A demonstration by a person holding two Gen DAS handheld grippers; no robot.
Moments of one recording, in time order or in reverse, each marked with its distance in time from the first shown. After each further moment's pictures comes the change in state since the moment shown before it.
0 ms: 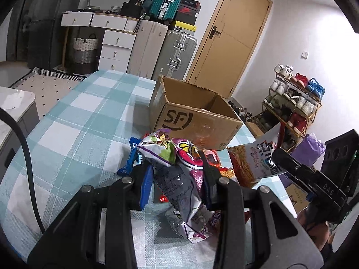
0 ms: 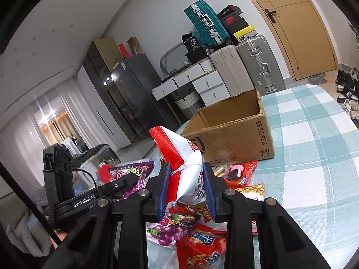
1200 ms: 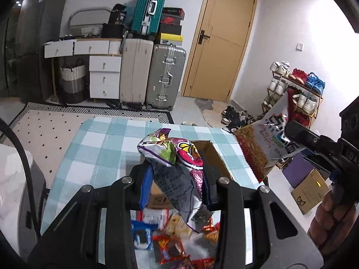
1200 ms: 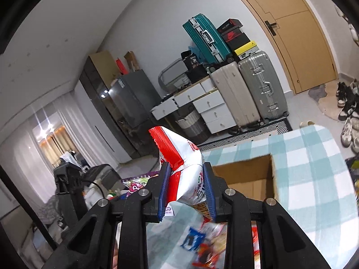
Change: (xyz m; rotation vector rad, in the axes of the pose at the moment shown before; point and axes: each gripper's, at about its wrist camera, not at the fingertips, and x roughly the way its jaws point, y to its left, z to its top) left arm 0.004 -0.086 0.187 0.149 -0.006 0.026; right arm 0.004 0.058 0.188 0.006 -0.048 -0.050
